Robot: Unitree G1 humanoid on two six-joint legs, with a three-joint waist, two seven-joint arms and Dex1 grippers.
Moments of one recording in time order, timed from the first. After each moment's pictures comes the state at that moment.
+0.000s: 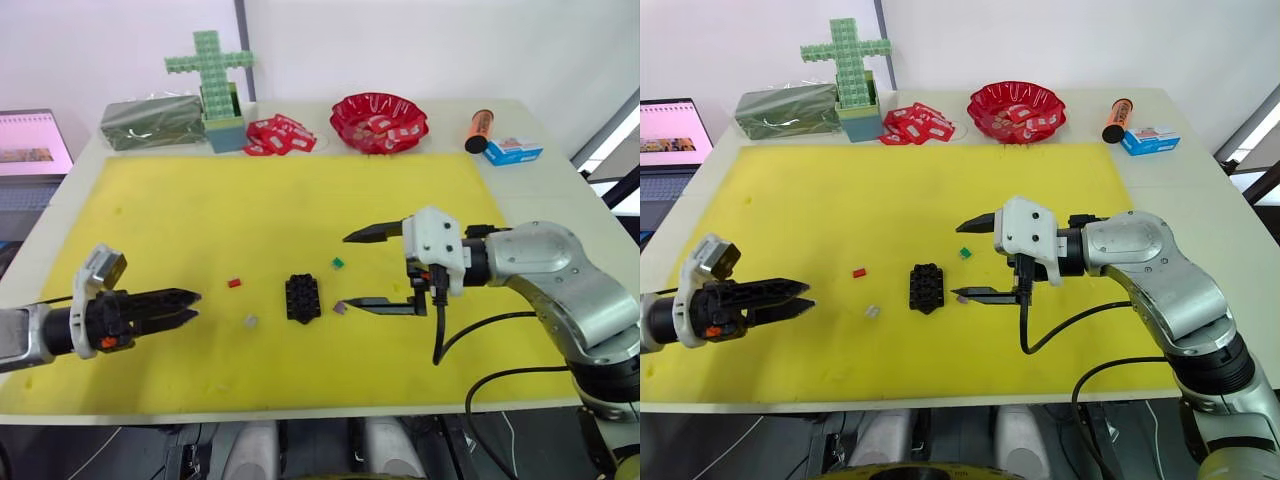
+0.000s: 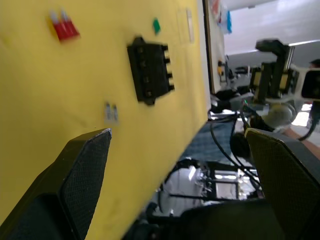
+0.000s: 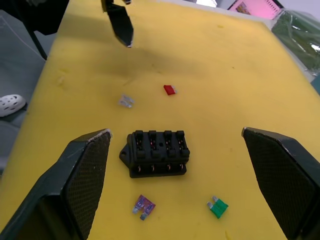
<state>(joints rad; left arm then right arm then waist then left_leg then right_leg) -0.11 1.00 0.45 0.11 -1.72 1.58 -0.48 -0.51 -0.79 0.13 -0.55 0.46 0.60 1.04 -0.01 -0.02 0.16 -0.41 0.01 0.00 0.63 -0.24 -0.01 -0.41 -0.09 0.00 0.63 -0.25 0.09</state>
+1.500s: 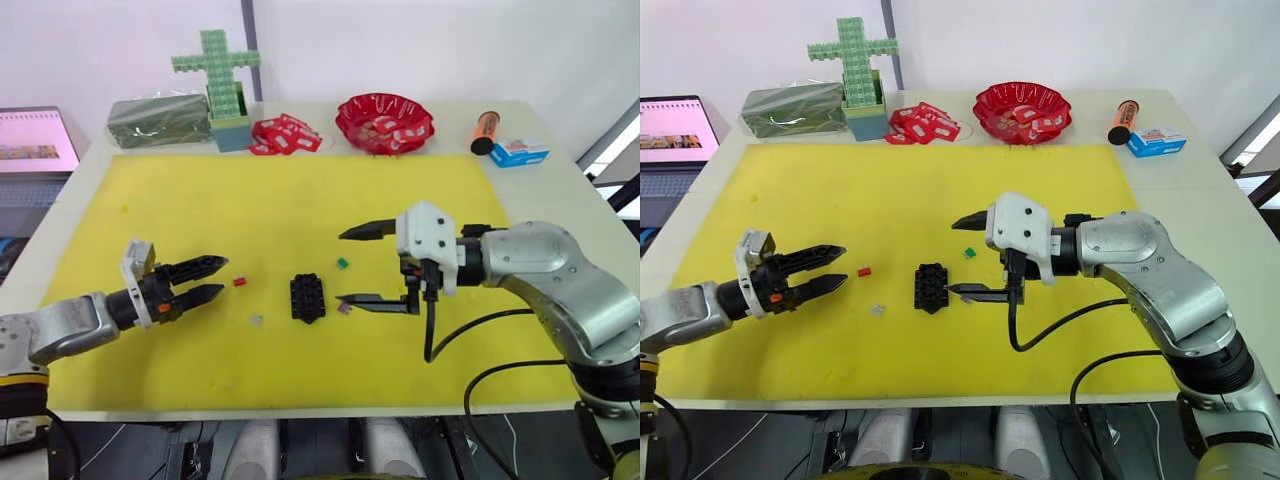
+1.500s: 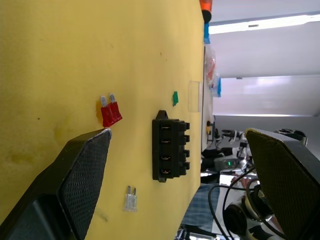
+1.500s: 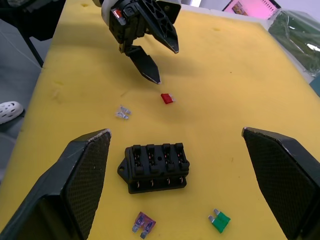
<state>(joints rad) -0.23 0.78 0.33 0.28 -1.95 1.34 -0.03 -0.54 -0.78 0.14 -0.59 0.51 0.68 0.96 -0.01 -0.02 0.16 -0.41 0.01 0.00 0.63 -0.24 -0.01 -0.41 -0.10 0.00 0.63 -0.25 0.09</state>
